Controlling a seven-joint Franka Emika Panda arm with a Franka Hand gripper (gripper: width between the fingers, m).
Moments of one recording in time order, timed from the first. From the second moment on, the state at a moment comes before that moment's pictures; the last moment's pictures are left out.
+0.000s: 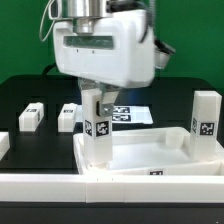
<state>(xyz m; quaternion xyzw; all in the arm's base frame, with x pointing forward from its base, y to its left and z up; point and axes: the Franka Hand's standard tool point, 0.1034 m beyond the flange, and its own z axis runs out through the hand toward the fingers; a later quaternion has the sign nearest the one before) 0.629 -0.051 0.109 -0.80 0.60 -0.04 0.05</state>
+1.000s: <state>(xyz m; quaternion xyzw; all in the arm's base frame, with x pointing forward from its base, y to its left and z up) 0.627 -0.026 0.117 -0.89 0.46 0.01 0.05</state>
